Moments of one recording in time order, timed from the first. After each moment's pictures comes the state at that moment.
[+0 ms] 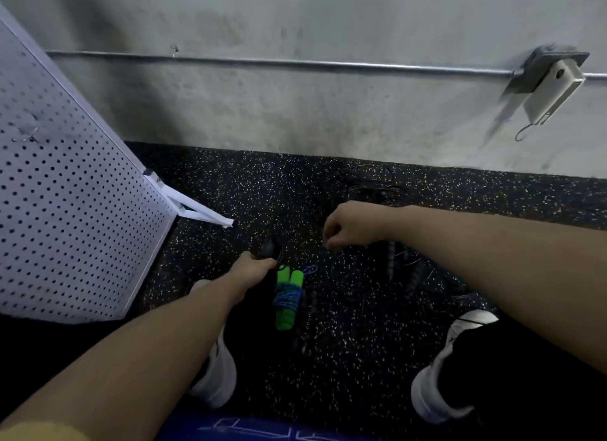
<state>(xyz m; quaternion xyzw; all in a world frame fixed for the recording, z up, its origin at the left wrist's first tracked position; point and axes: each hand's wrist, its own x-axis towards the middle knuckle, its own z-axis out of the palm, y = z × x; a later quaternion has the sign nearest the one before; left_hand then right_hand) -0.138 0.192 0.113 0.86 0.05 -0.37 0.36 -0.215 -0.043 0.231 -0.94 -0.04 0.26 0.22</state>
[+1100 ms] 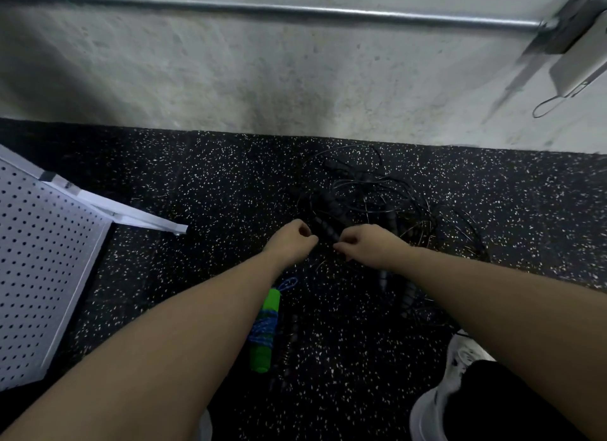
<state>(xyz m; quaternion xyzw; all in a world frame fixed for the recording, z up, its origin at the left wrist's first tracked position) -0.092 0.026 0.054 0.85 -0.16 -0.41 0.28 -0.206 -0.126 0.084 -0.89 0.22 0.25 0.31</state>
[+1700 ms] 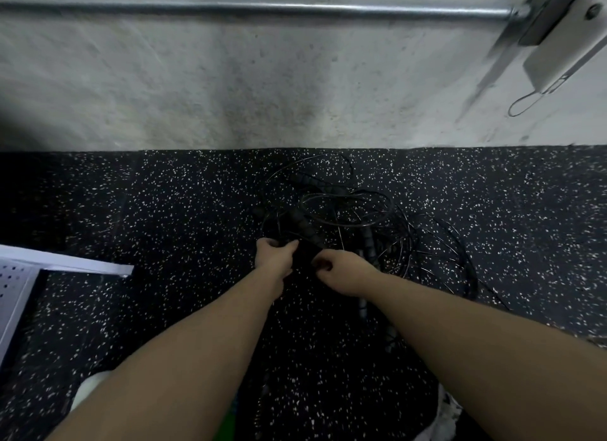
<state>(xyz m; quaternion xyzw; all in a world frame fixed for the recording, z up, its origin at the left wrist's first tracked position) -0.088 -0.047 -0.006 0.76 0.14 -0.40 0.50 -0.199 -0.155 0.027 -0.84 0.30 0.25 0.39</state>
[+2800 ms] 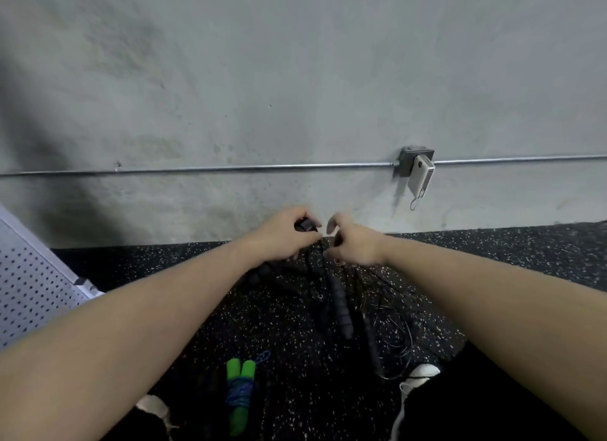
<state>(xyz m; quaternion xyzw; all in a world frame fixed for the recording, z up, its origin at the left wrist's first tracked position) -0.160 0.008 0.338 0.78 -0.43 -0.25 0.37 -0.275 -0.138 0.318 -0.92 0.22 0.07 0.31</state>
